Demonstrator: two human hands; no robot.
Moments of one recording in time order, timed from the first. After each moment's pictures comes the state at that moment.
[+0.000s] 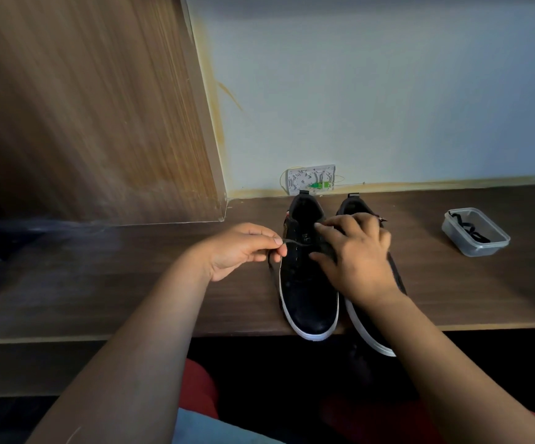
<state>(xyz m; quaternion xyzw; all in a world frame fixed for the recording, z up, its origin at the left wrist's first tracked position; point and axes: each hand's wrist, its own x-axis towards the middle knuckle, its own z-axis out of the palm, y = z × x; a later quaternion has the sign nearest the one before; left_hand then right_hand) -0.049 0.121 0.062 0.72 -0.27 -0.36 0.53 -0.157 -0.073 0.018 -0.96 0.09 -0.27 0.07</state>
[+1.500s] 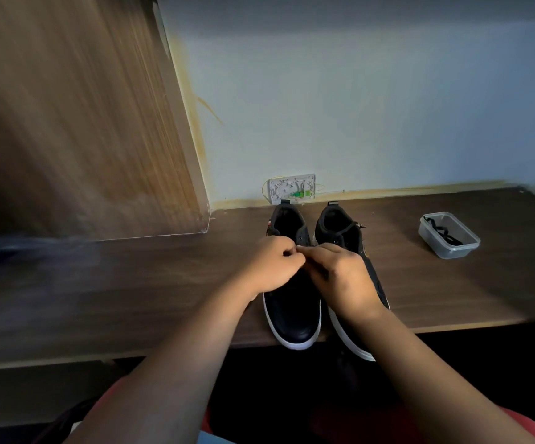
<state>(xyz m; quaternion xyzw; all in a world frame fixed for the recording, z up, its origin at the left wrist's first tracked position) -0.090 0.051 0.058 0.87 -0.30 -0.14 0.37 -0.166 -0.081 0.004 -0.90 -0.02 -0.34 0.27</state>
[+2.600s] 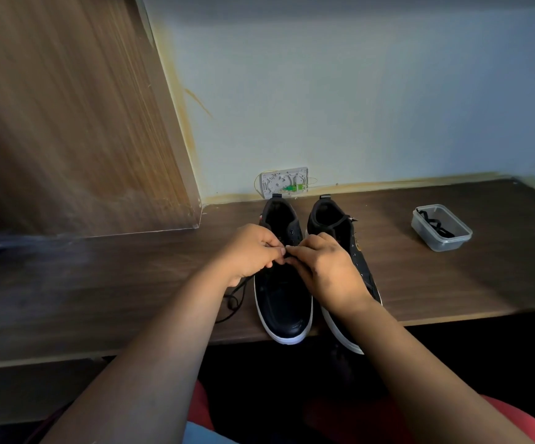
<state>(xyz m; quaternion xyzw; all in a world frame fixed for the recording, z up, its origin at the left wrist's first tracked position) -0.068 0.055 0.047 0.82 -0.24 -0.23 0.46 -0.157 -0.087 -0.003 -0.93 -0.04 -0.32 0.15</state>
